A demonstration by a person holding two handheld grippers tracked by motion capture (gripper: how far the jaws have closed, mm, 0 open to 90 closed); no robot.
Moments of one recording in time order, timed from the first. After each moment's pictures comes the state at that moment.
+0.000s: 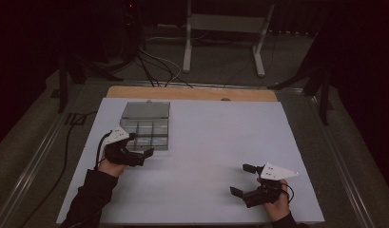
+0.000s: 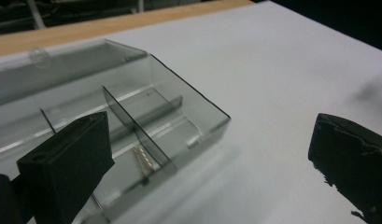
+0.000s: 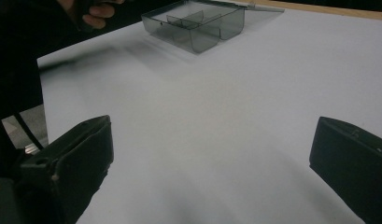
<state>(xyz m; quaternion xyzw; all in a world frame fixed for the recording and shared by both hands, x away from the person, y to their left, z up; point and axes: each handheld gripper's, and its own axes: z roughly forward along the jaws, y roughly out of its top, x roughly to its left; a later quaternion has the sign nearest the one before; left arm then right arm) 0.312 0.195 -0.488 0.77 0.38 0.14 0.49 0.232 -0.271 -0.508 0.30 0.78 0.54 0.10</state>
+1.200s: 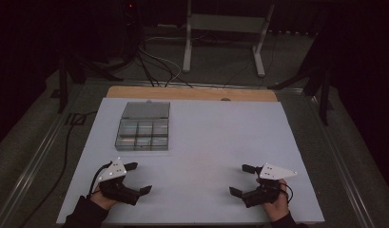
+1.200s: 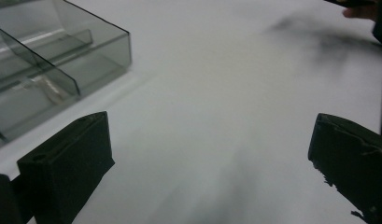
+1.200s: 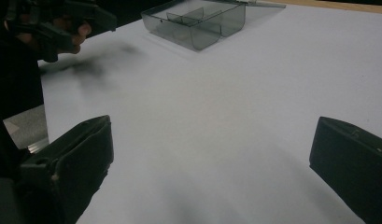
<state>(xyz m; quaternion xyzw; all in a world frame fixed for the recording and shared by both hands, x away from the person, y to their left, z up) 0.235 0.201 -0.520 0.81 0.30 0.09 0.49 0.233 -0.269 -0.510 0.30 0.79 0.53 0.09</state>
